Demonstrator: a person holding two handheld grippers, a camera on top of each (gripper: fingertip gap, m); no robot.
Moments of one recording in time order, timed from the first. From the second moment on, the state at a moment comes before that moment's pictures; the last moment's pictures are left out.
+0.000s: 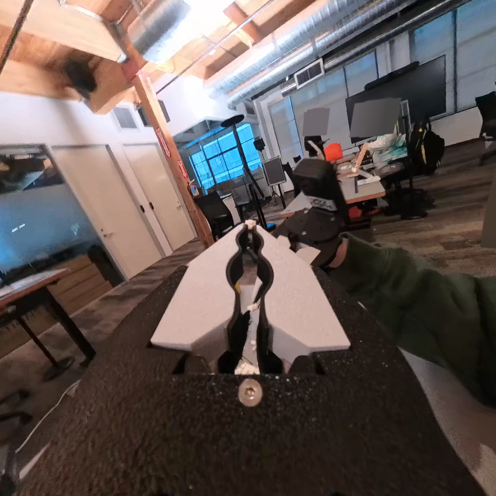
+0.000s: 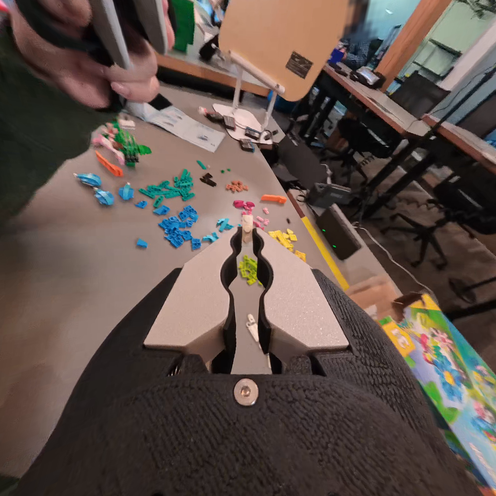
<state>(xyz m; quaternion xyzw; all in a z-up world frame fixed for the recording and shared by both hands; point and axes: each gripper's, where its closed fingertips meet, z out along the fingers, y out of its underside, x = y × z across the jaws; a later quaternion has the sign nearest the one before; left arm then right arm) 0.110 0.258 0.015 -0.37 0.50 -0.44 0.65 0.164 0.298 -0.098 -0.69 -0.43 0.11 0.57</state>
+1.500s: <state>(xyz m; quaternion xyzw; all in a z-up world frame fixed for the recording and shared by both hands) 0.128 0.250 -0.111 -0.37 0.70 -0.46 0.40 0.128 0.251 -0.117 -0.66 -0.52 0.22 0.50</state>
